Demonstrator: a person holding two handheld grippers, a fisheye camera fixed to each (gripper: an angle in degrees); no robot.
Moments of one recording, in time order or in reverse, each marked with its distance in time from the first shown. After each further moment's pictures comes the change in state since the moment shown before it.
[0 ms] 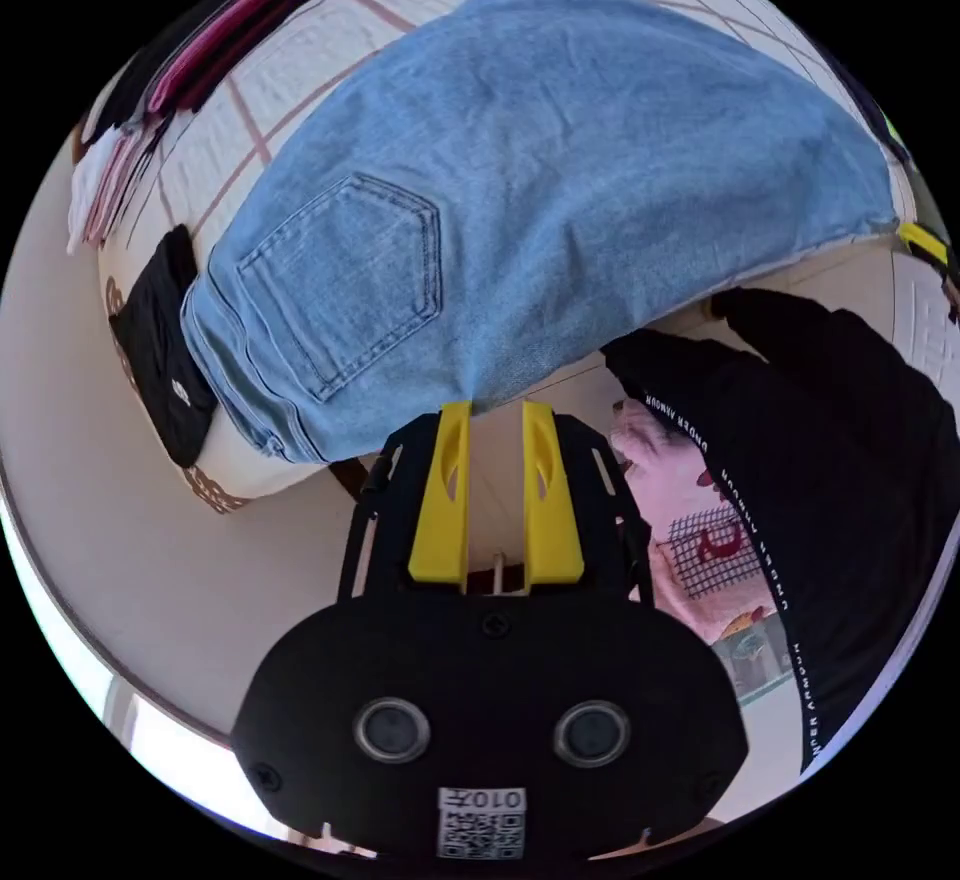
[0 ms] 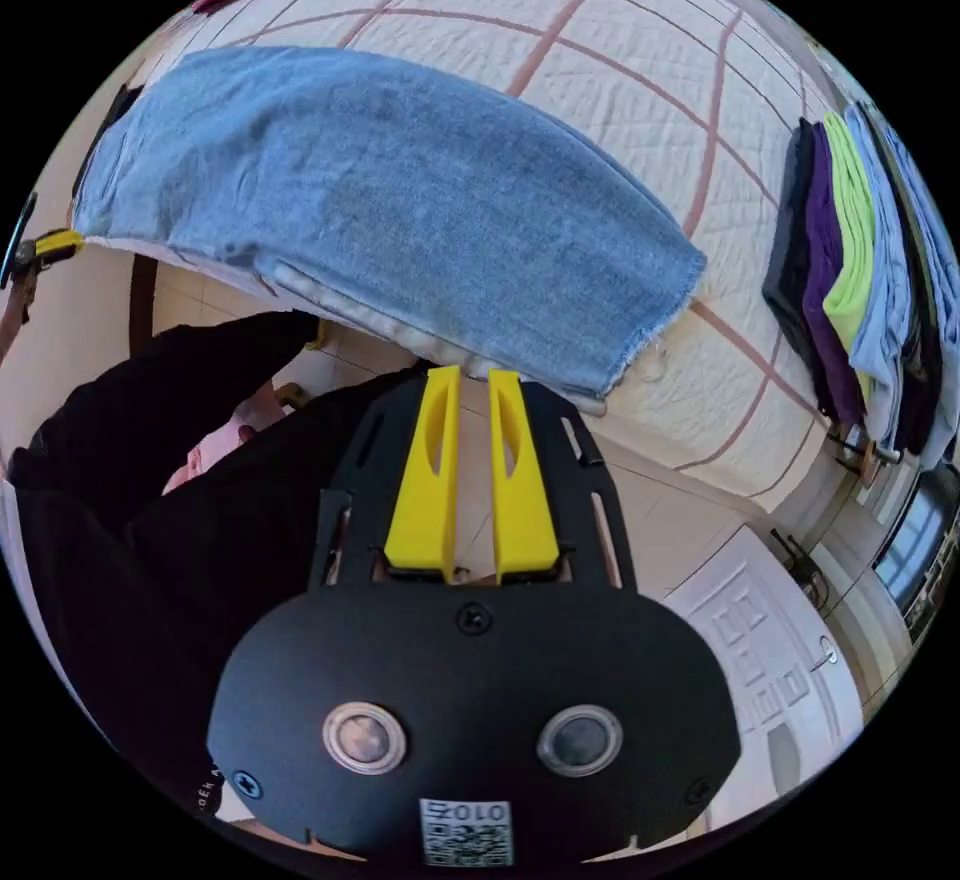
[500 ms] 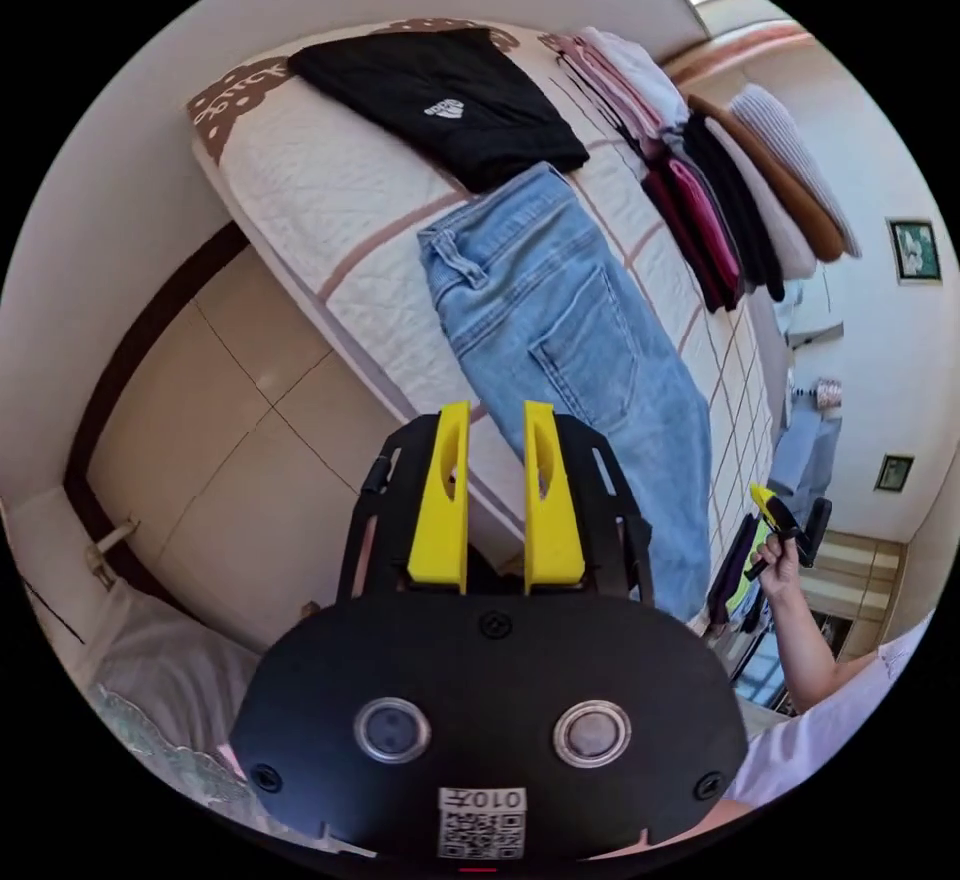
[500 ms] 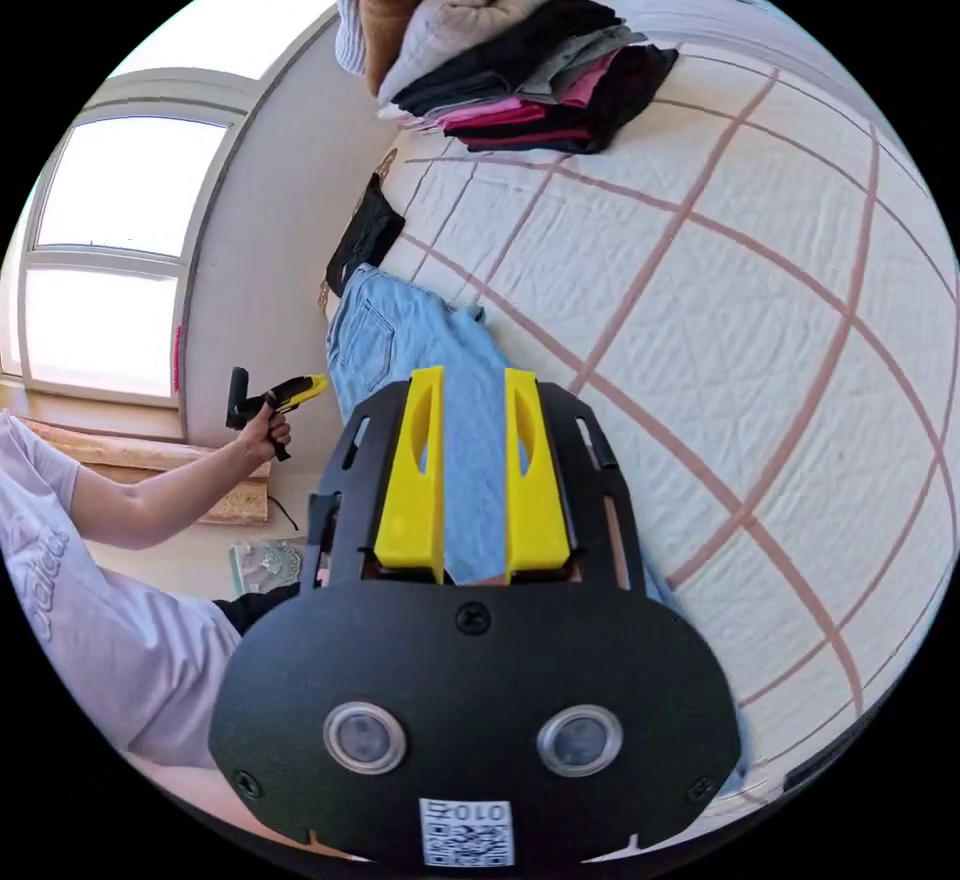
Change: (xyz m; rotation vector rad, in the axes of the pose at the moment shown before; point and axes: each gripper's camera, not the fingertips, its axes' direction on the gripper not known) left arm -0.144 0.213 0.120 0.550 0.714 -1.087; right arm -0.090 -0.271 -0.121 0.326 -0.631 -0.395
